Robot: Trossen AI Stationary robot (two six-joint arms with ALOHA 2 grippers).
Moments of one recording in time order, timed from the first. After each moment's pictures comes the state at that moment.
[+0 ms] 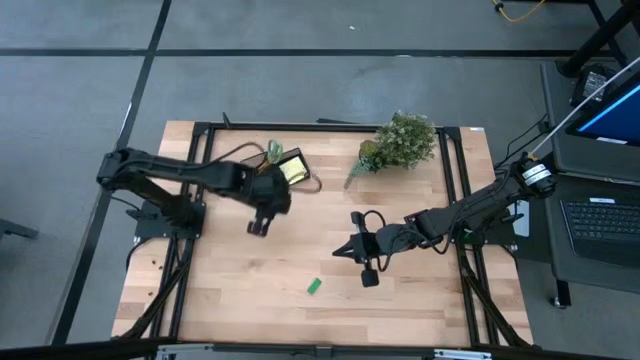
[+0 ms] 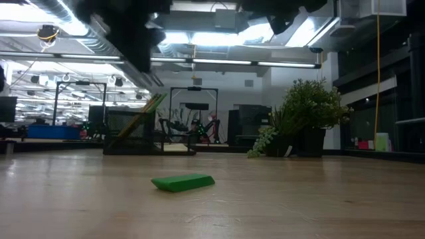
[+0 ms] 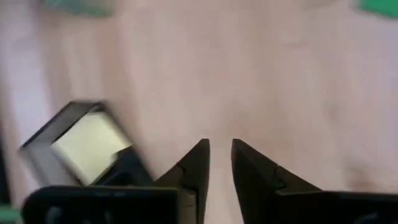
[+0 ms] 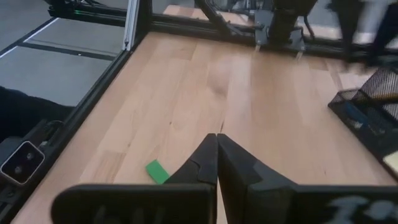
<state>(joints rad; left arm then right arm) -0.02 1.39 1.16 -0.91 -0.11 0.23 0.39 1.49 0.92 0.13 0.22 0.05</state>
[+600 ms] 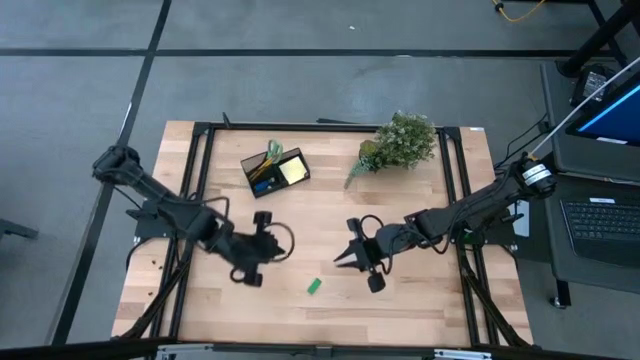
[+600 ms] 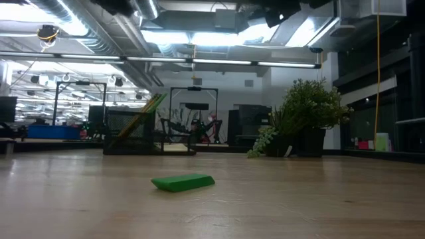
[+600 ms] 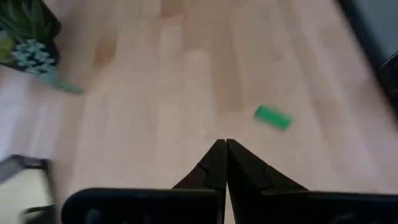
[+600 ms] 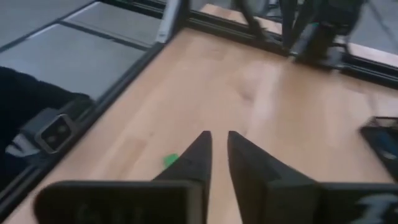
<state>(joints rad) -0.53 1.32 1.04 -0.57 -0.43 -0.26 0.39 1.49 0.92 0.14 0.09 -0.09</state>
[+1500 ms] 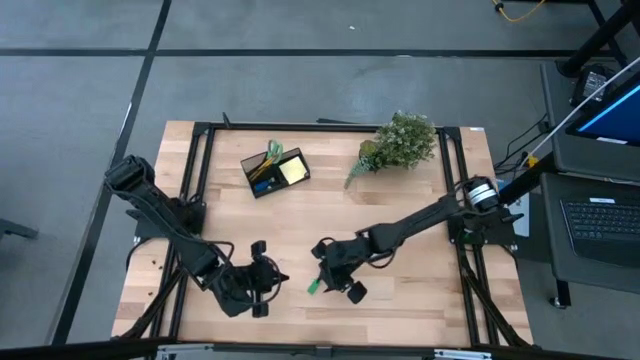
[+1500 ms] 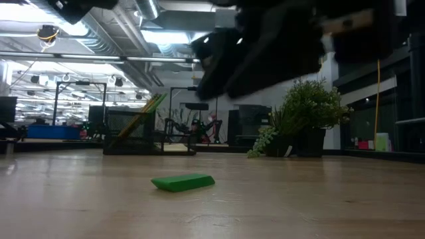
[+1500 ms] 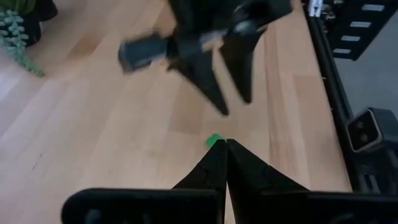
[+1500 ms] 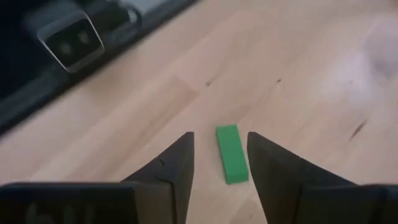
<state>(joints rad) -0.76 1.51 0.96 -0.24 -0.72 -0.64 0.33 1.93 1.20 -0.03 -0.25 -0.34</state>
